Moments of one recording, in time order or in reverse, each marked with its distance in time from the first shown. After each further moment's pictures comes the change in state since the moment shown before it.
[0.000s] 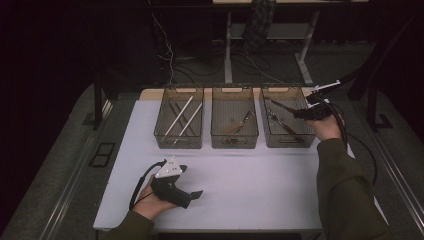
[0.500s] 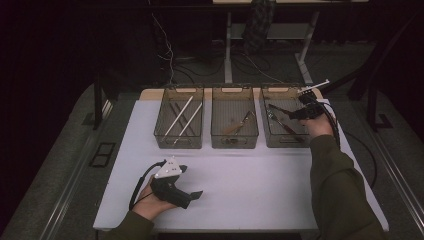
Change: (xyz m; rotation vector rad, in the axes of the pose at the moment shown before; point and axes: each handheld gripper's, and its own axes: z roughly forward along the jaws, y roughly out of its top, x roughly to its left) left arm -0.001 0.000 -0.001 -0.006 -0.008 -0.001; right arm 0.004 0.007 0.024 0.078 -0.019 0.021
